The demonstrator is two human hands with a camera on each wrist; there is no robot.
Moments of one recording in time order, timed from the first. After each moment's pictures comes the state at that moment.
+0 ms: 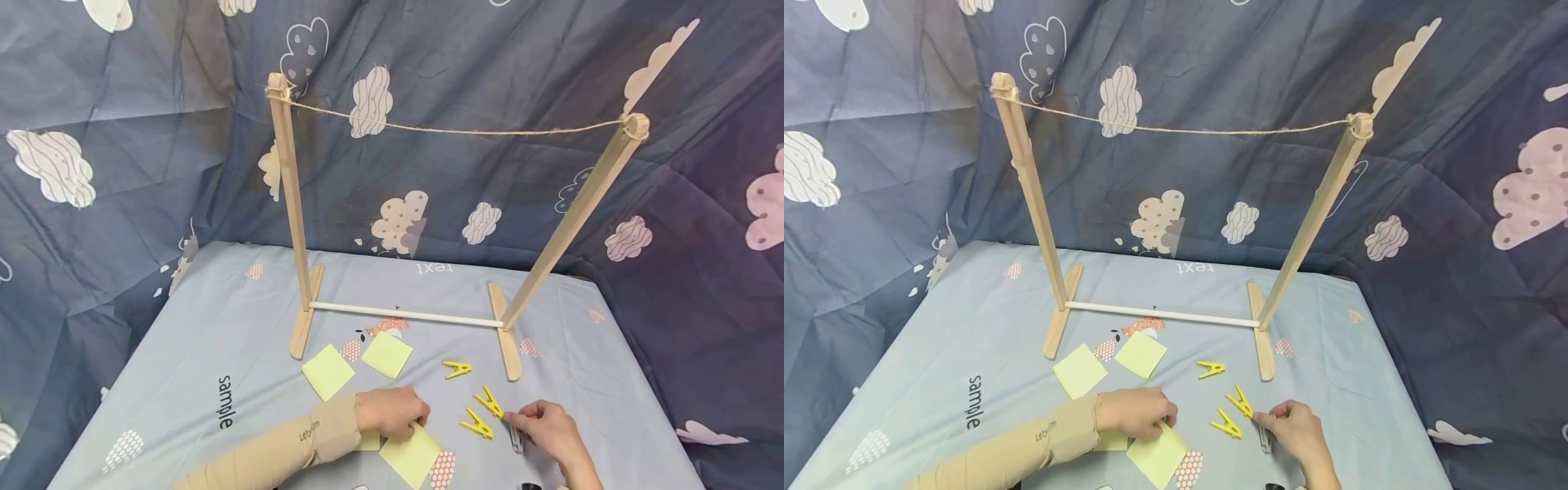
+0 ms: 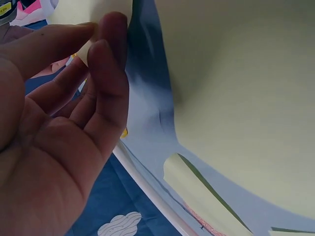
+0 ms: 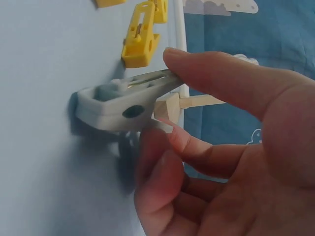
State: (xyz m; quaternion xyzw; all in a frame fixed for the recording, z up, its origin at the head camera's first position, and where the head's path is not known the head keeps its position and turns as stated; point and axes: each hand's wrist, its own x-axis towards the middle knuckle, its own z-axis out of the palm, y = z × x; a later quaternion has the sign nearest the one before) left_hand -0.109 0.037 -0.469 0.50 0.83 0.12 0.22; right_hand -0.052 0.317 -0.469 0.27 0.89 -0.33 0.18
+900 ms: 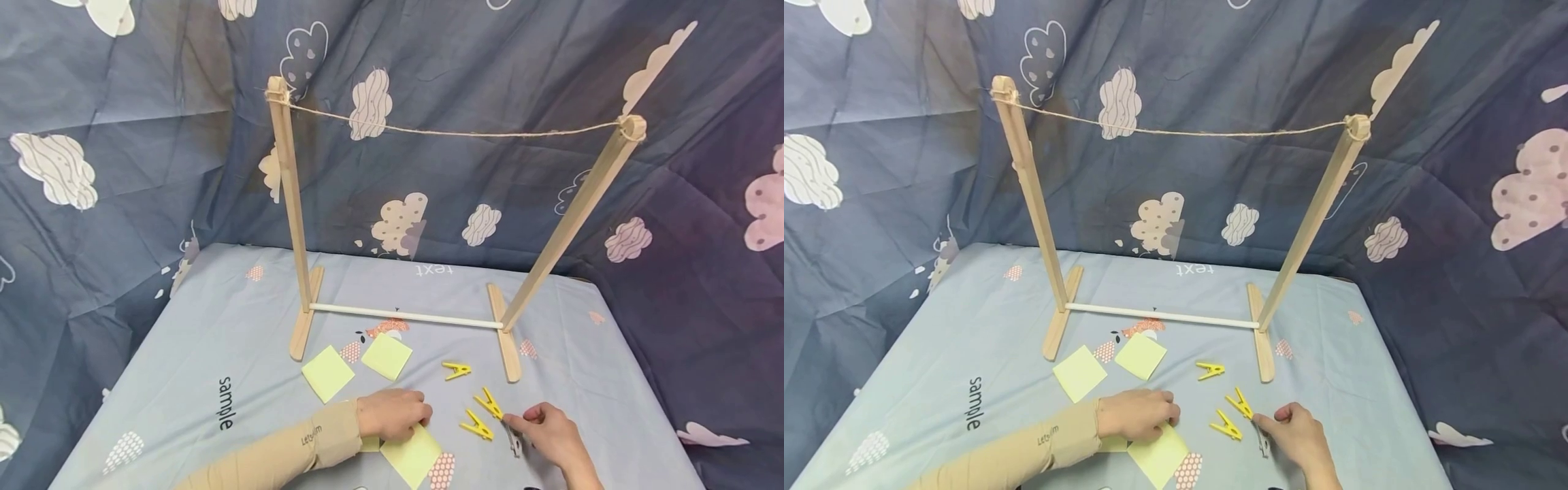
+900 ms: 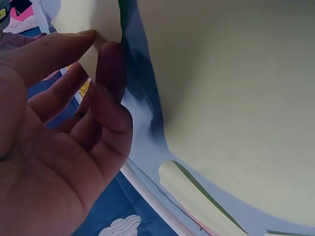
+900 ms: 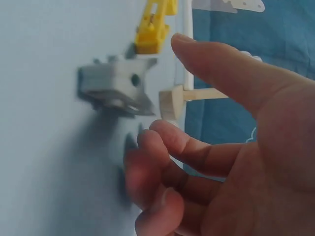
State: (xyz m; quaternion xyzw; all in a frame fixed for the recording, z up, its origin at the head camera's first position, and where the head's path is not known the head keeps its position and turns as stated) left_hand -0.103 0.039 -0.470 0.51 0.85 0.08 0.15; right_hand -0.049 0.322 -0.470 0.24 0.91 -0.29 0.18
